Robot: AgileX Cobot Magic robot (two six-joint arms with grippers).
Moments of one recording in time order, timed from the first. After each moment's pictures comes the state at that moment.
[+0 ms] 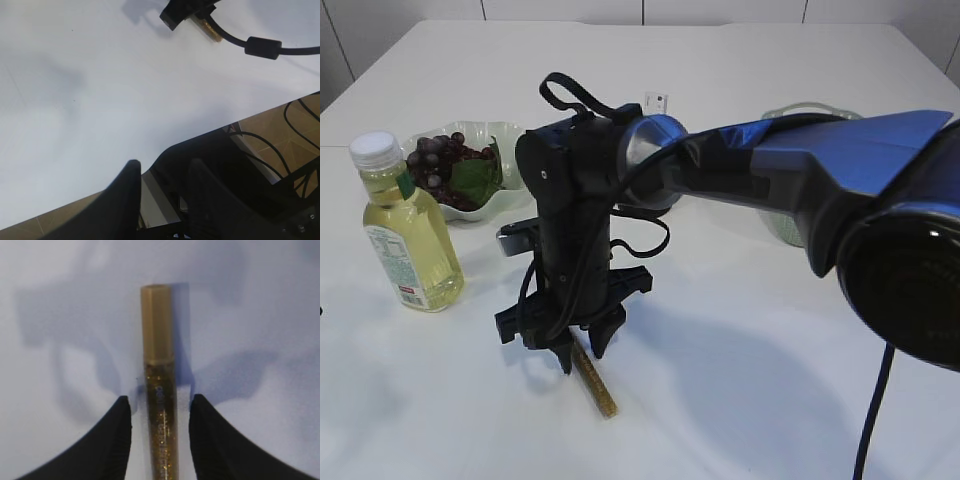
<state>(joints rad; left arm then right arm) -0.47 1.13 -1.03 -0.16 1.24 -0.18 0.73 2.40 -1.97 0.11 1.22 0.23</state>
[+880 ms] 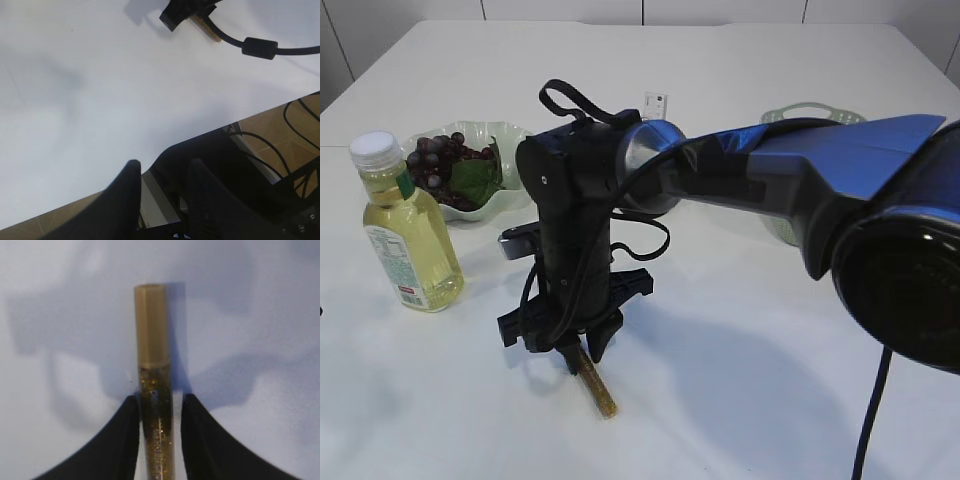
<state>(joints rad) -0.47 1.13 -1.03 -0.16 1.24 -0.18 0.73 2.41 -1.97 0.10 1.22 0.24</state>
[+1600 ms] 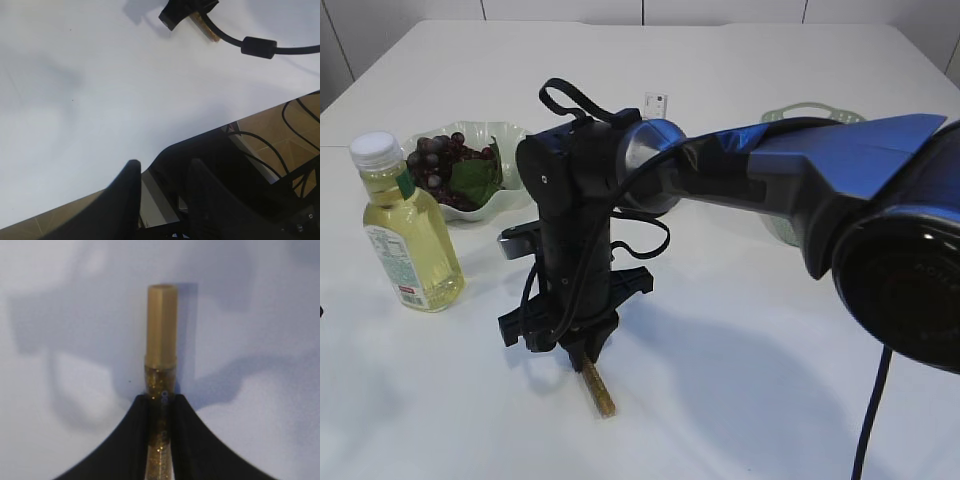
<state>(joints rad) -0.47 1.13 -1.03 -0.17 1.24 -0.18 0.73 2.41 -1.97 0.10 1.22 0.23</state>
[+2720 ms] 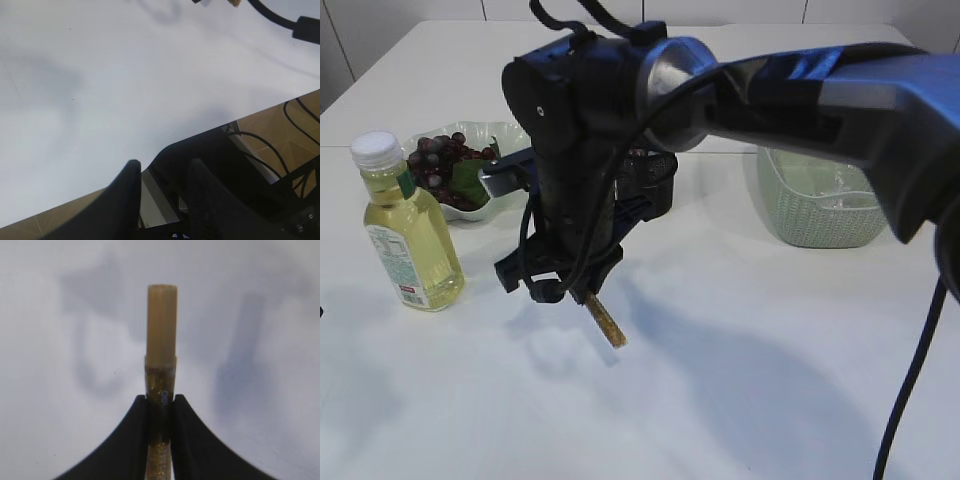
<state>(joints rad) -0.47 1.13 -1.03 -0.17 1.24 -0.18 0.75 2.27 -1.97 -0.05 1.22 0.17</state>
